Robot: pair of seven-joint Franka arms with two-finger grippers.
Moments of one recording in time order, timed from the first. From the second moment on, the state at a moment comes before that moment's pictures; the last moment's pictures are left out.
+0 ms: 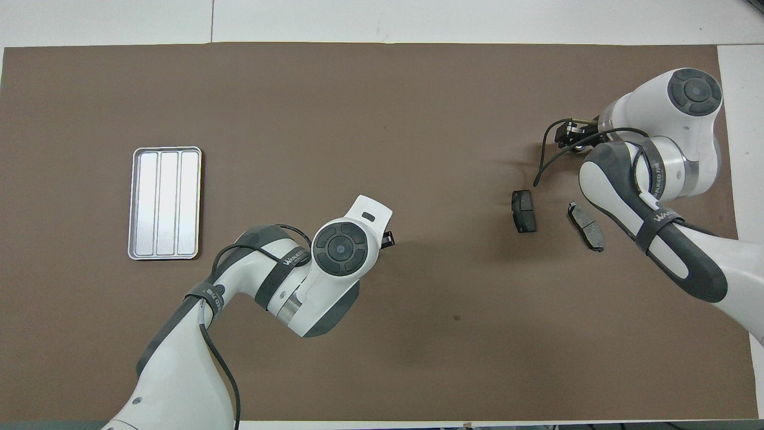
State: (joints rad) left arm -0.61 0.32 -0.11 -2.05 0.07 2.43 -0.98; right arm -0.32 0.58 0.34 -1.68 -0.28 2.29 0.41
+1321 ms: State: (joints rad) left arm -0.12 0.03 -0.08 -2.01 0.05 2.02 -0.16; right arm -0.32 0.46 0.40 -1.55 -0.30 1.92 0.34
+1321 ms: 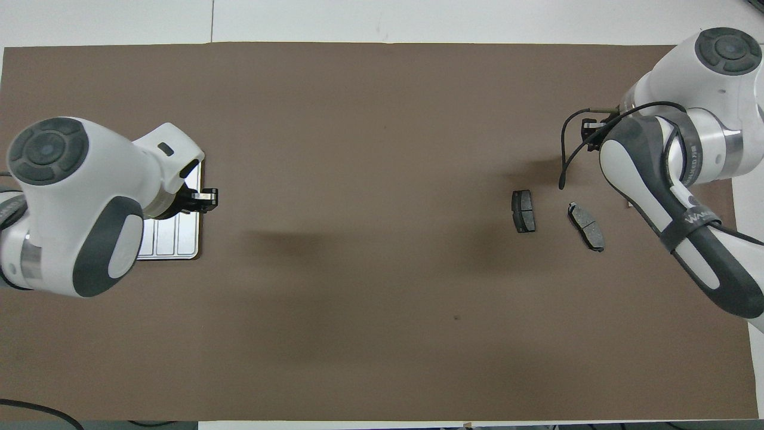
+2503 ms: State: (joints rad) left arm 0.13 0.05 -0.10 -2.23 0.00 2.34 0.24; right arm 0.03 0.41 0.73 -1.64 -0.21 2.02 1.44
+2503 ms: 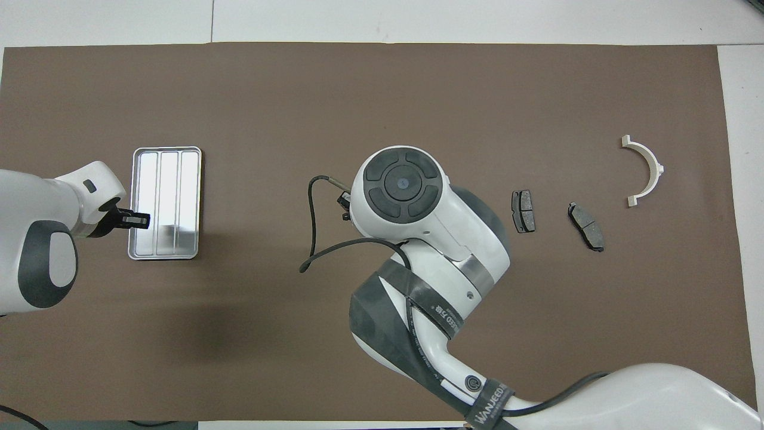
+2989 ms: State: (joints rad) left arm 0.08 0.10 -0.10 -2.29 0.00 2.46 0.18; right arm 0.06 0.56 0.72 -1.69 -0.44 2.18 1.59
